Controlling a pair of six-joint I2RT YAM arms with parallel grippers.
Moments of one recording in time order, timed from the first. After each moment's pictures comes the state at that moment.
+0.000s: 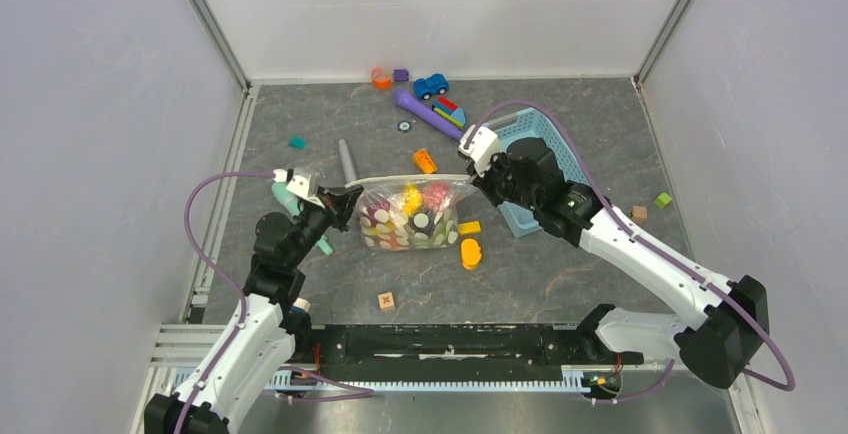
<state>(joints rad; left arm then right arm) -0.25 0.61 0.28 0.39 0.30 -0.26 0.70 1.18 1.00 -0.29 -0.02 -0.28</state>
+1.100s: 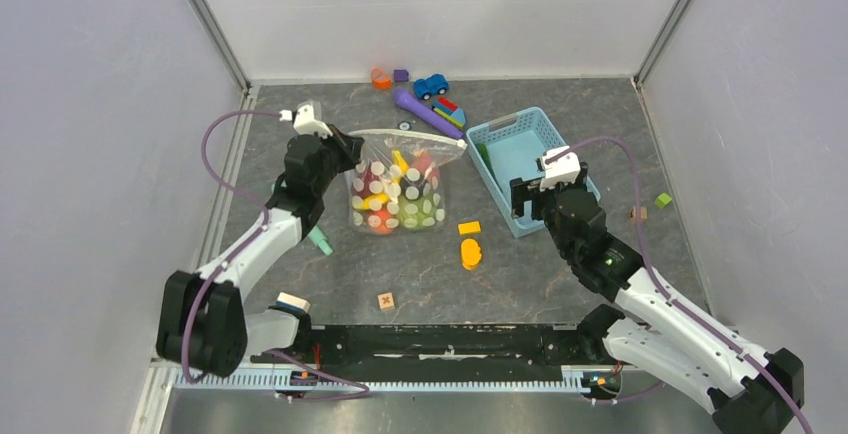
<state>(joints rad) -0.26 1.18 0.67 0.31 0.02 -0.55 0.67 0.79 0.60 -0.05 0.47 0.01</state>
